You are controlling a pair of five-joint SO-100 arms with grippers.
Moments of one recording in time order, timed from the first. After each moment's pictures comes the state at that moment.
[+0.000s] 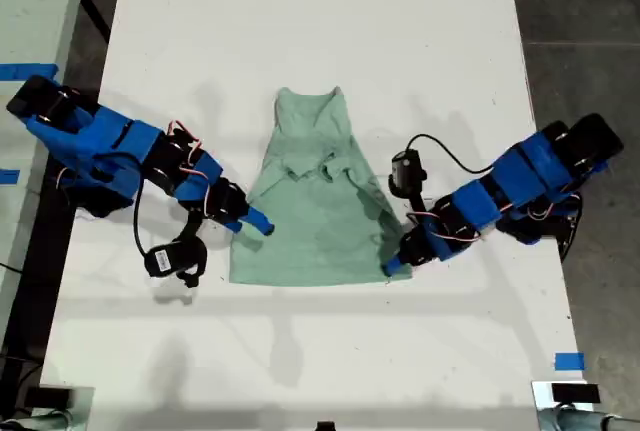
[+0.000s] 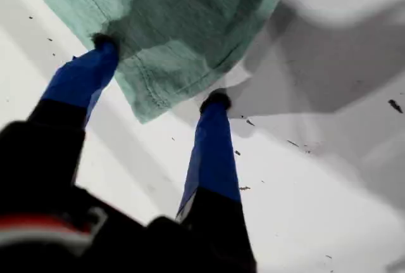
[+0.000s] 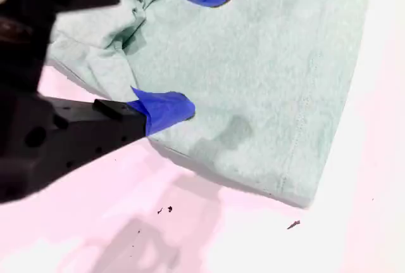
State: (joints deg) arm 0 6.7 98.4 107.3 64.4 -14.6; arm 1 -20.6 97.3 132.2 43.9 -4.0
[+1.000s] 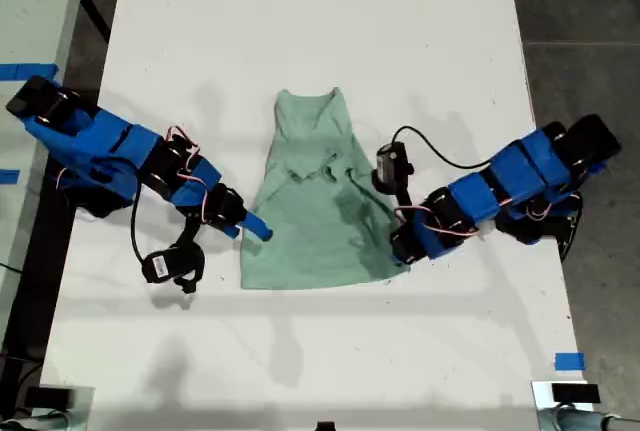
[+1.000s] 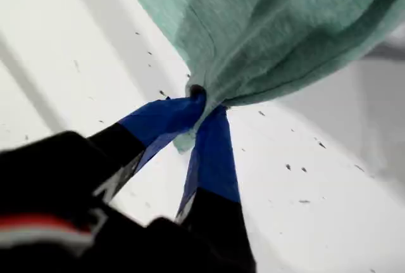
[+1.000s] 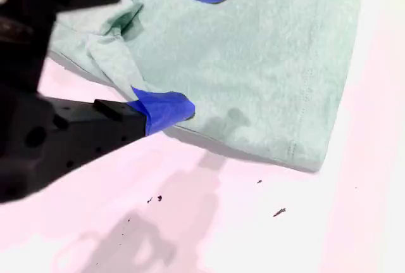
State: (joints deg) arm 0 8.7 98.4 108.2 63.4 -17.1; arm 1 -19.1 95.8 110.4 56.2 -9.9
